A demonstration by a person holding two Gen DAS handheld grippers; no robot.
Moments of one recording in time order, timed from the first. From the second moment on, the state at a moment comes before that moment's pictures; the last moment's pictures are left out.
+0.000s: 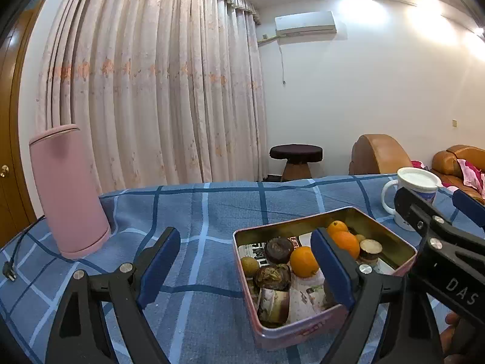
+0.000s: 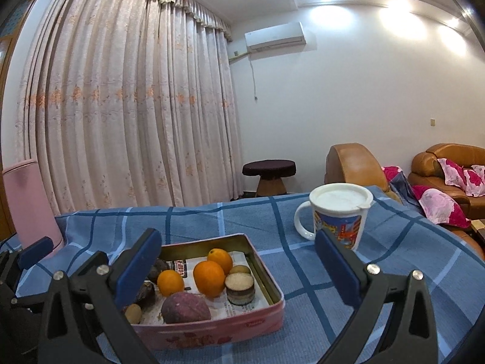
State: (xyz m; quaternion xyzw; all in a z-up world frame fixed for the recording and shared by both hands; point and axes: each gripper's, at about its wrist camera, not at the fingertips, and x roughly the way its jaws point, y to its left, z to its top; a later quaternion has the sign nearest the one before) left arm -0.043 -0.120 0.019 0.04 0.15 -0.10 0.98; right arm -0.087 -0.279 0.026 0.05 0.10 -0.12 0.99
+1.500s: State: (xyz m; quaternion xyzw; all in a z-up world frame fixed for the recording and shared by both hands) left arm -0.065 -0.106 0.018 0.04 0.15 -0.10 0.98; right arm -0.130 -0.260 0.035 0.02 0.06 -0.14 0.99
